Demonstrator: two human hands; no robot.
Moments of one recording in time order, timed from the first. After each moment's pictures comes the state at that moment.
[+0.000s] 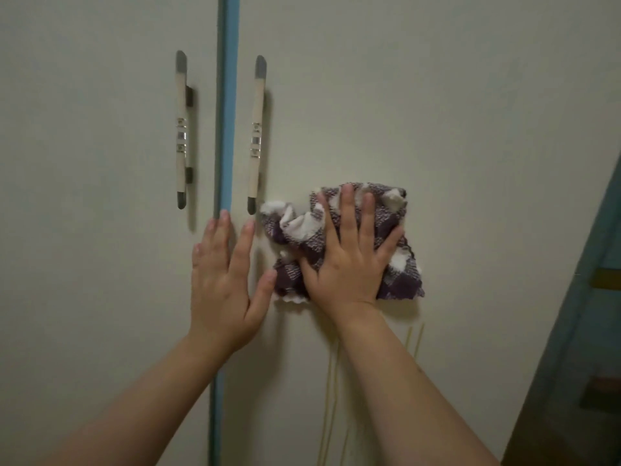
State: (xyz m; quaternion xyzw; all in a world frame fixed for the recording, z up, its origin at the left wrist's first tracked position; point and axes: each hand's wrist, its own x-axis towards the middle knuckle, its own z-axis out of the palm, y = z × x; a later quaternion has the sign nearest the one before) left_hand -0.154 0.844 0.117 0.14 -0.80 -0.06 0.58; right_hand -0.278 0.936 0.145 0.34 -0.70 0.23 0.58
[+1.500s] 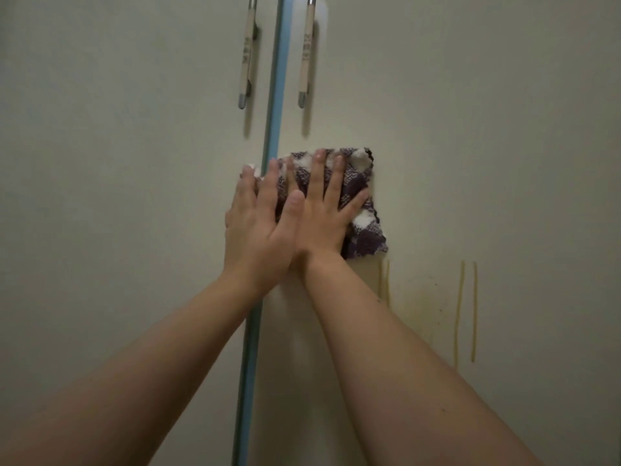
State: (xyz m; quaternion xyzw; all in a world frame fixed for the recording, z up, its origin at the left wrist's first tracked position) left_hand -0.148 0.844 0.027 0.08 -0.73 -0.18 0.65; right_hand -0.229 0.862 0.052 0.34 -0.74 0.21 0.54
